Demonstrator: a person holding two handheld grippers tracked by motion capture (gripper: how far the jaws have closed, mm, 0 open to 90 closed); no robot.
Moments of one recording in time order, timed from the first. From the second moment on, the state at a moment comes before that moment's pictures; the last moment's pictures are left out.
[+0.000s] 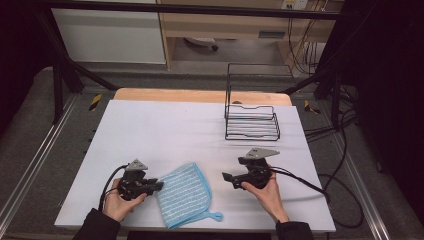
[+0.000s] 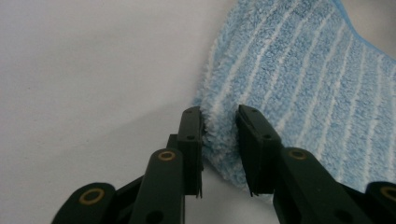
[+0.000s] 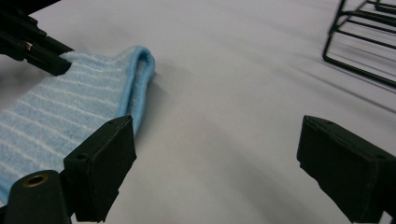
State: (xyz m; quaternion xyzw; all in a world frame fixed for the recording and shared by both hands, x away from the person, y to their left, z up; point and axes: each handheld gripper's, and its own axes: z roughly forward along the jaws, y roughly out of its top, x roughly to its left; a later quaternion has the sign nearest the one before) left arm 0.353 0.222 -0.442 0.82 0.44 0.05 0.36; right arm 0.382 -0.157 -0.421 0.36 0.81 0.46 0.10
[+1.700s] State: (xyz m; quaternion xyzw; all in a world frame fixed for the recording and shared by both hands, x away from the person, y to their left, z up) left arm 0.362 0.214 -0.439 0.83 0.40 0.07 0.39; right arm 0.410 -0.072 -0.440 0.36 0.83 0.43 0.00
